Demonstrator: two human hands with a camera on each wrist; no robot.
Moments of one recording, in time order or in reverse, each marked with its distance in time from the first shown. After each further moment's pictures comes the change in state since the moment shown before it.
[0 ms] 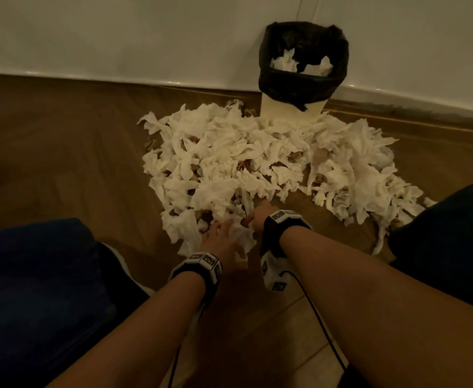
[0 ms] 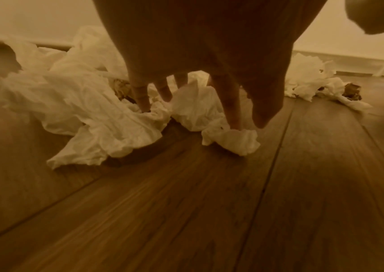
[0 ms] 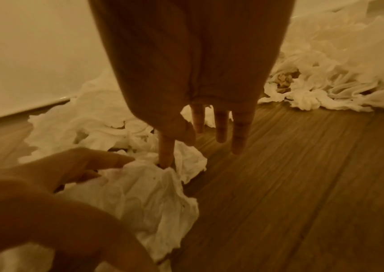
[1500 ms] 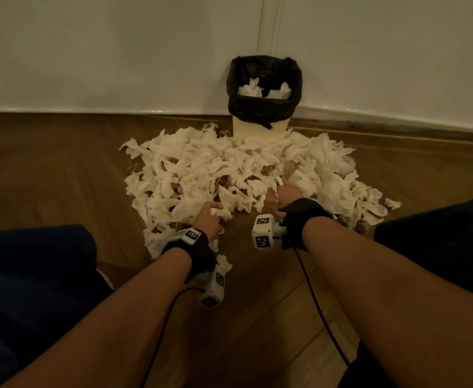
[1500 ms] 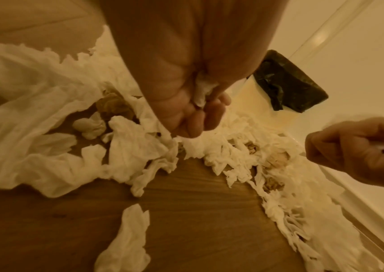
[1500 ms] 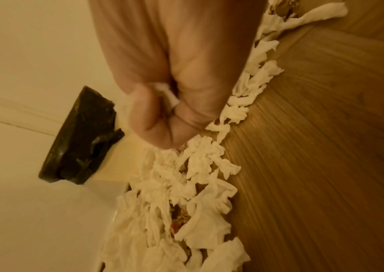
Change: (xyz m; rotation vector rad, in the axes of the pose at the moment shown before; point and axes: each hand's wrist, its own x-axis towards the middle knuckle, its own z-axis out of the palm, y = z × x) left_hand 0.004 0.036 -0.088 -1.285 0.190 -0.270; right_hand -0.065 0.064 -0.069 1.673 0.369 0.058
